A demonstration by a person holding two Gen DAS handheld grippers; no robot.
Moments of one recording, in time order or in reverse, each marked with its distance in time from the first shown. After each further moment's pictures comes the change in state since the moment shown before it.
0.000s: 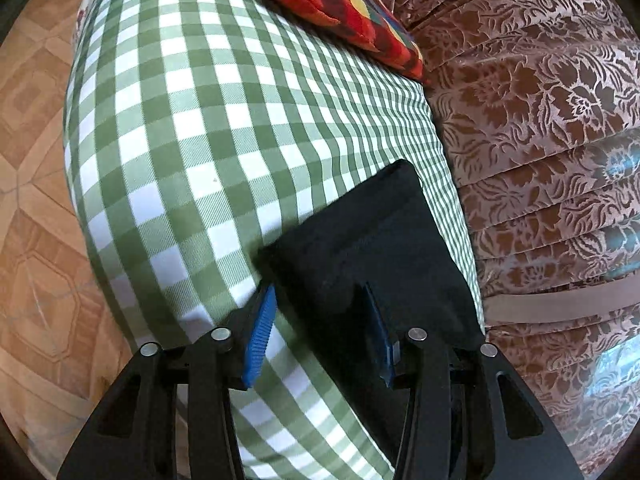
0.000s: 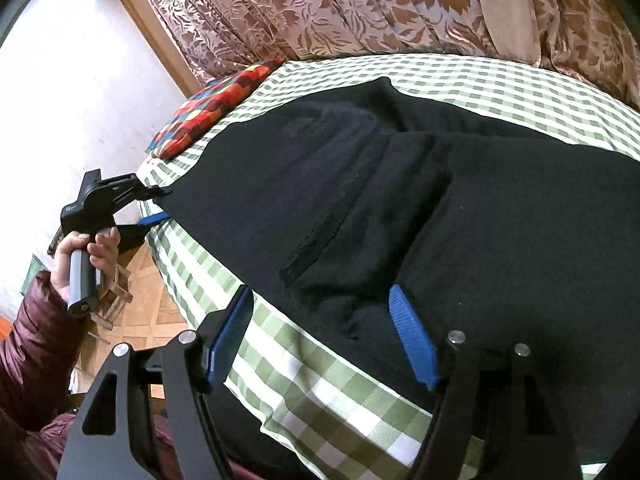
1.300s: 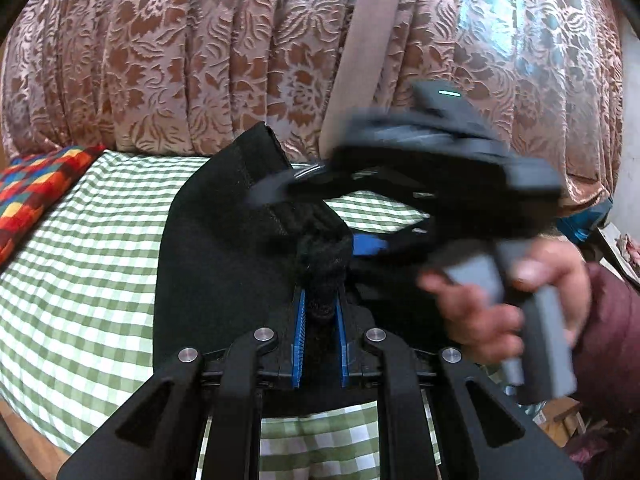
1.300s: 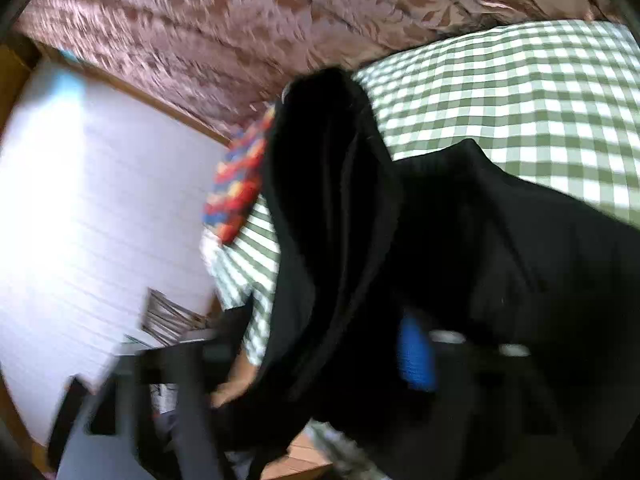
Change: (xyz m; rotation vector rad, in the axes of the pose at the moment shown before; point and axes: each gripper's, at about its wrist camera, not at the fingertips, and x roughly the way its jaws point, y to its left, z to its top) left arm -0.018 -0.199 -0.204 1.161 0.005 -0.216; right arm 0.055 0.003 0.150 0.244 0.058 0.262
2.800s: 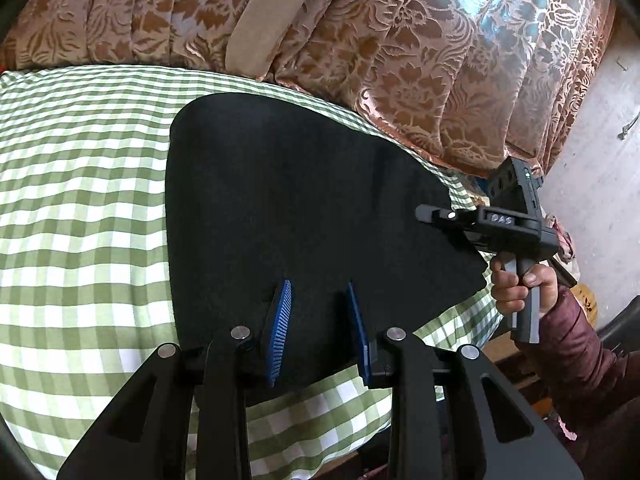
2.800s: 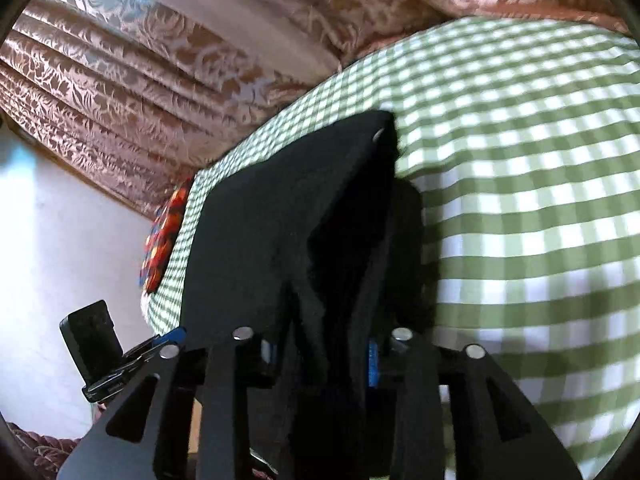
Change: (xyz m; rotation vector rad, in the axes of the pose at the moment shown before) left arm 0.069 -0.041 -0.003 -0.095 0.292 -0.378; right arm -0.245 -0.161 -0.133 0.243 -0.334 -0.220
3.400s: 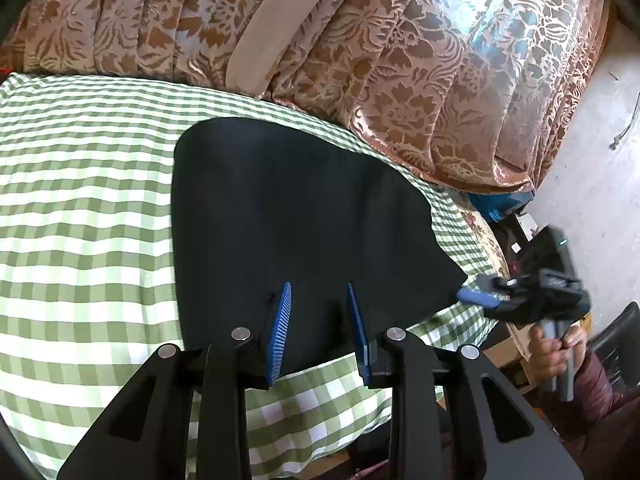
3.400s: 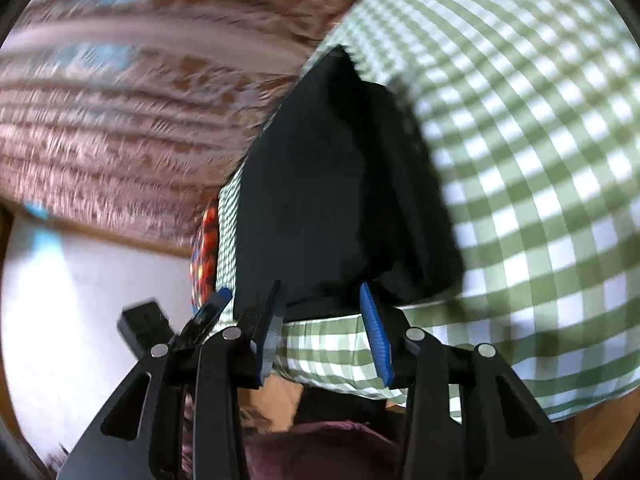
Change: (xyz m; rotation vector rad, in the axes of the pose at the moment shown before) left arm -0.026 -0.001 -0.002 -0.012 -0.065 -0.018; right arm -0.024 -0.005 -0.075 0.360 0.032 0.156
